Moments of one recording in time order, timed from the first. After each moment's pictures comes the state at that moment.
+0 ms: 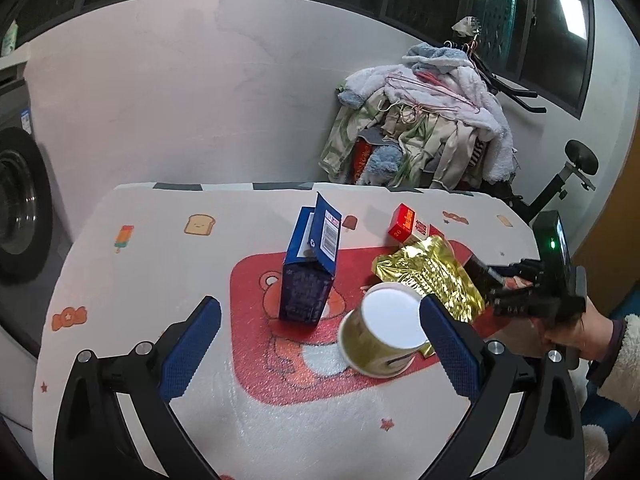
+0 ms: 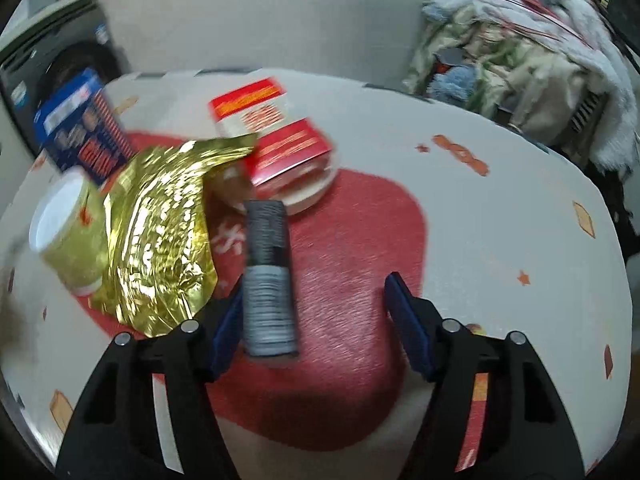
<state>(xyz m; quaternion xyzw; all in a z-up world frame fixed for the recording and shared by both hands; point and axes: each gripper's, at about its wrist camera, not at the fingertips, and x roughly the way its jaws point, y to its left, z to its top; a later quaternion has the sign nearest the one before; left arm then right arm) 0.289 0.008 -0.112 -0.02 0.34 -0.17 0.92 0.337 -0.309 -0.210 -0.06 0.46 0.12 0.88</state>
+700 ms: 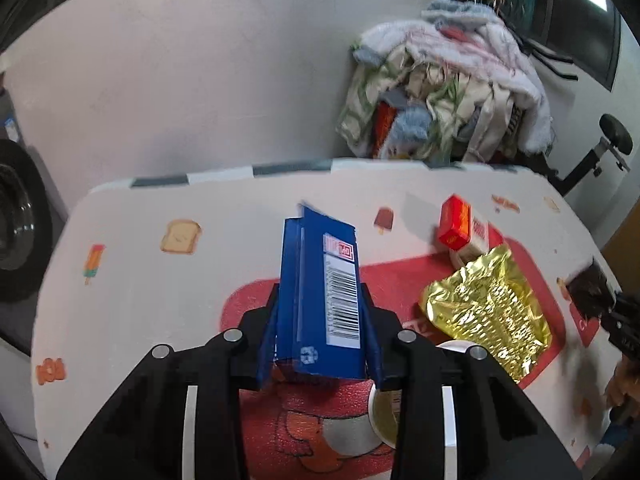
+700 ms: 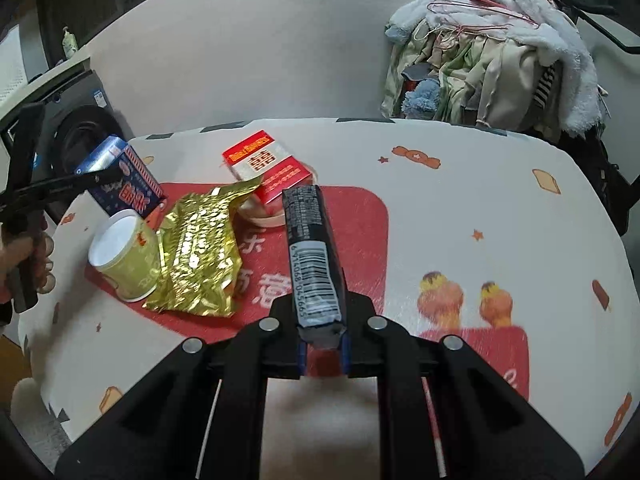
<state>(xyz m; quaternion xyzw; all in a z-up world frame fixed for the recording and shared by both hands) 0.387 -0.024 -0.140 0.02 0.40 -0.14 0.91 0.270 -0.345 -0.168 0.04 0.40 0.10 0.91</state>
